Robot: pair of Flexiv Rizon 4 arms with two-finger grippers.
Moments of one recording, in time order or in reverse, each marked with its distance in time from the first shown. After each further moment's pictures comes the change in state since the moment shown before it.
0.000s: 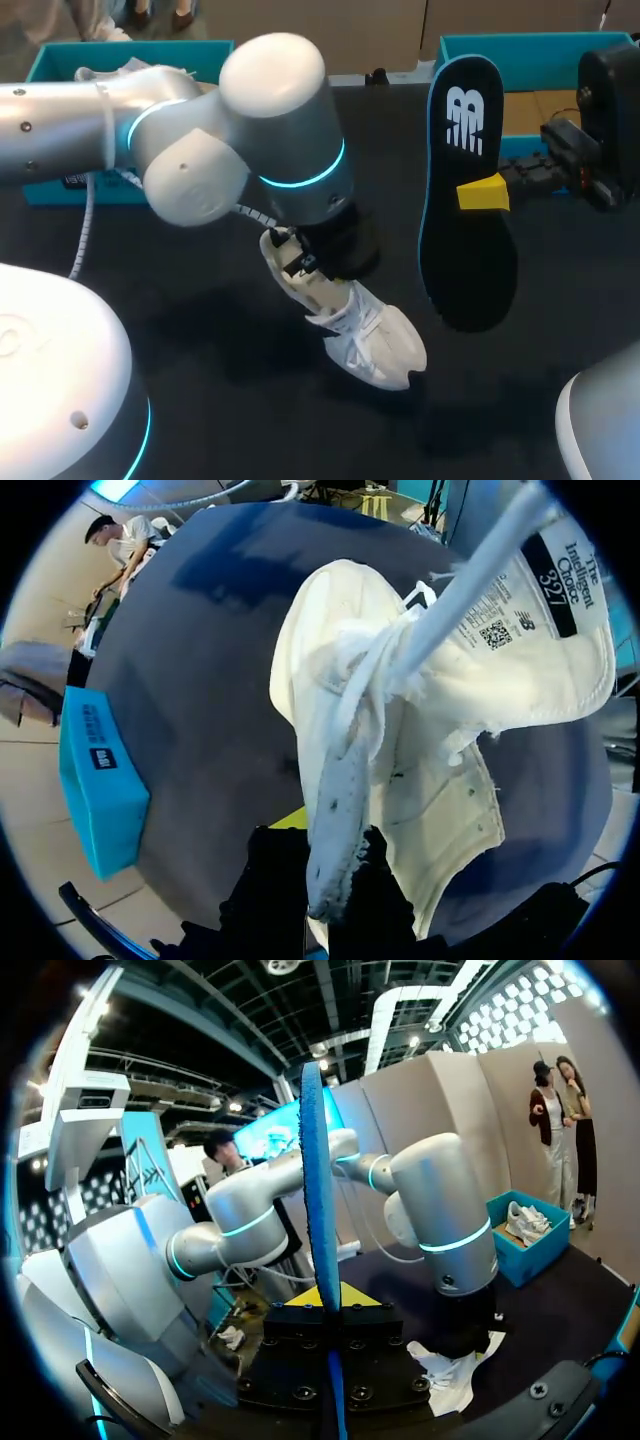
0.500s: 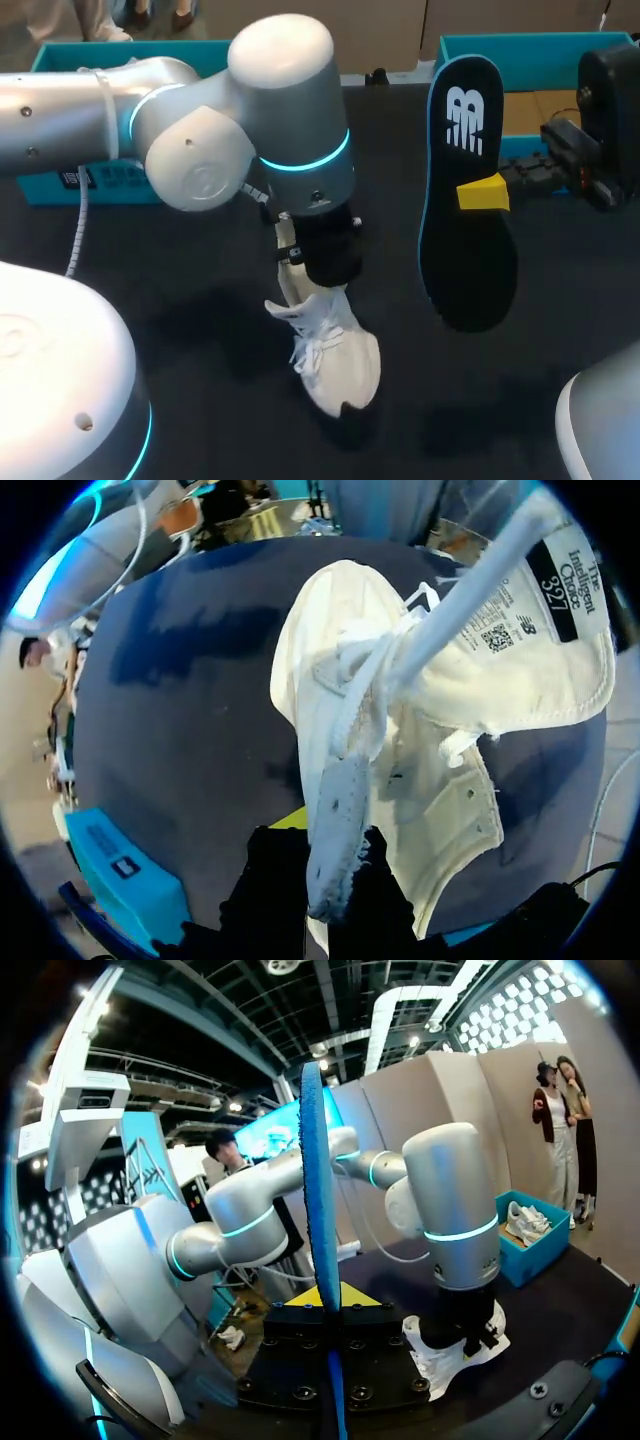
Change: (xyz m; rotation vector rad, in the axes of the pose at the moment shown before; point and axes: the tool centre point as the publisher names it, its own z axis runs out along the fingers) left arm 0.013 -0.015 -0.008 0.083 0.096 0.472; right arm 0.000 0.000 0.000 0.000 0.000 0.000
